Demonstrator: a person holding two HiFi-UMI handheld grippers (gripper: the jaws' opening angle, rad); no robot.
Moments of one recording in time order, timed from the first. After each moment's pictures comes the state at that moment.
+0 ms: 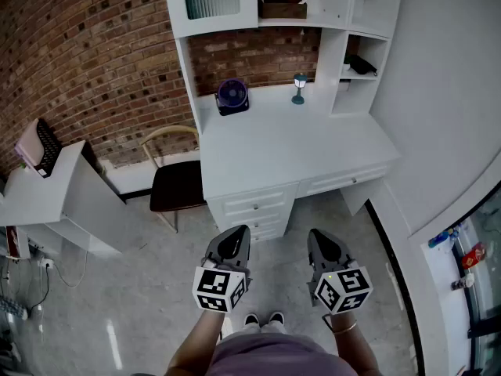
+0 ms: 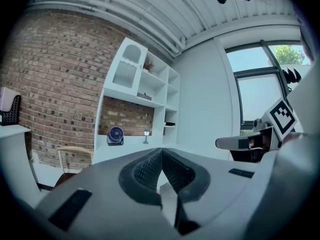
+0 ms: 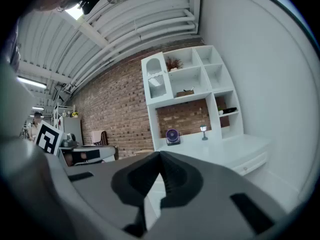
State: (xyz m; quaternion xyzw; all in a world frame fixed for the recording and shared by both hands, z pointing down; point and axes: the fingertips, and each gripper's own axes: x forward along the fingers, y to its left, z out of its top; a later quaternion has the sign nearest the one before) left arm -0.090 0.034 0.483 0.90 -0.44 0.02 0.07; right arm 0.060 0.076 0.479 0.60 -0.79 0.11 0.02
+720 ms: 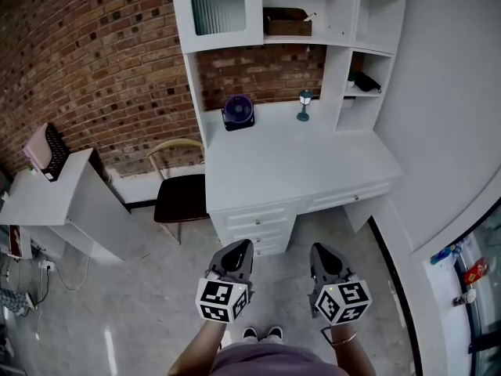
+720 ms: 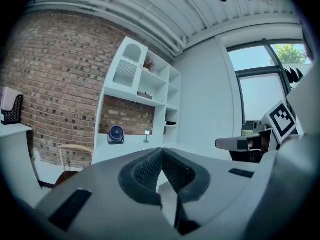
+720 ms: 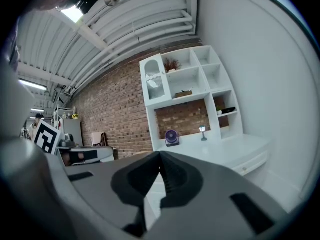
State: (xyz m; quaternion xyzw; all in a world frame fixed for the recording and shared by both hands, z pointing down) left arm -0.076 0.039 0.489 0.89 -0.45 0.02 0.08; right arm 0.079 0.077 0.485 0.60 -0.79 0.11 0.01
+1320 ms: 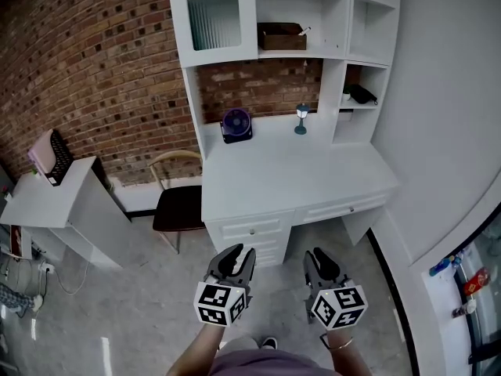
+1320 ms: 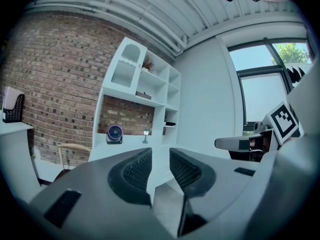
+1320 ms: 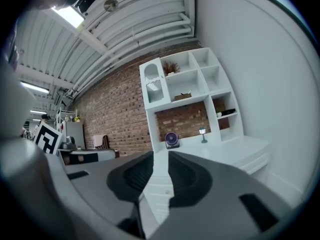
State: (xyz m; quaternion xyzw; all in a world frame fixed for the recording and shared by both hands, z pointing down) left arm -0.048 0.046 0.485 0.89 -0.46 0.02 0.08; right arm 0.103 0.082 0.478 0.59 -0.80 0.11 0.00
